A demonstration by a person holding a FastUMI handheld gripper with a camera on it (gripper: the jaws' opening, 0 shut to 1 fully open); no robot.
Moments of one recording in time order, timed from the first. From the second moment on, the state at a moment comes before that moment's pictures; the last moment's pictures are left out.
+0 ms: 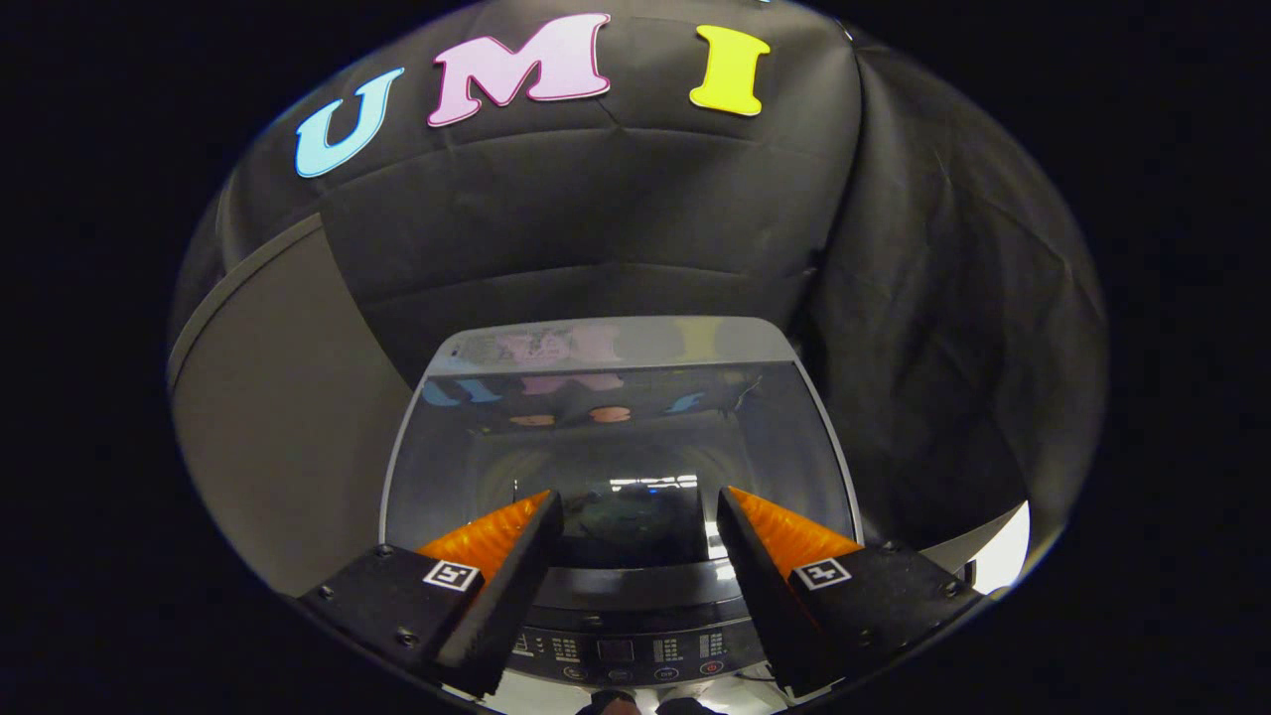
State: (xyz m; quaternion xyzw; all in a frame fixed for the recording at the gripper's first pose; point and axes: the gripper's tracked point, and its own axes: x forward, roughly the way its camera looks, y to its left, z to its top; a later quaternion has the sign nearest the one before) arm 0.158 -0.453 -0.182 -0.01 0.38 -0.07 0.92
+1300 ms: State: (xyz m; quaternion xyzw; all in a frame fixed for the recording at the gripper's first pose) arm 0.188 -0.407 0.227 -0.04 0.00 -0.03 1.00
